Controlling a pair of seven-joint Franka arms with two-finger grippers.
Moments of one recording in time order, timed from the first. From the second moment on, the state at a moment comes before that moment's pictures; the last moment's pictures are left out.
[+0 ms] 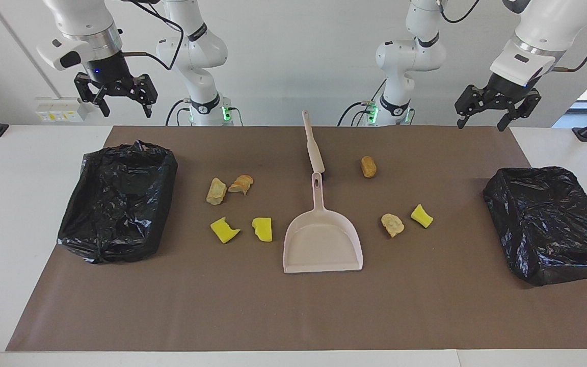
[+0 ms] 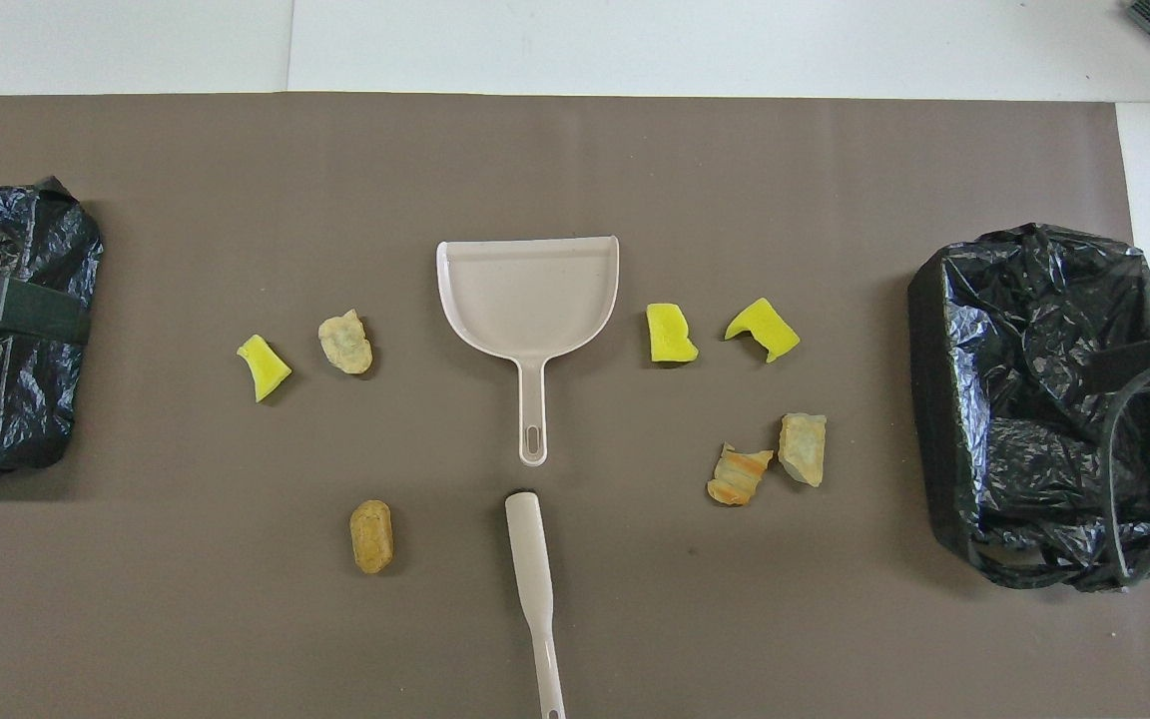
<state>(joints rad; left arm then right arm) -0.09 0.00 -0.02 -1.45 -0.02 1.46 0.03 0.06 -0.10 -0.06 -1.59 -0.07 1.48 -0.03</state>
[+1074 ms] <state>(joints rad) -0.09 0.00 -0.05 -1.45 -0.02 1.46 0.03 0.06 -0.10 -0.02 -1.59 -0.07 1.48 -0.03</state>
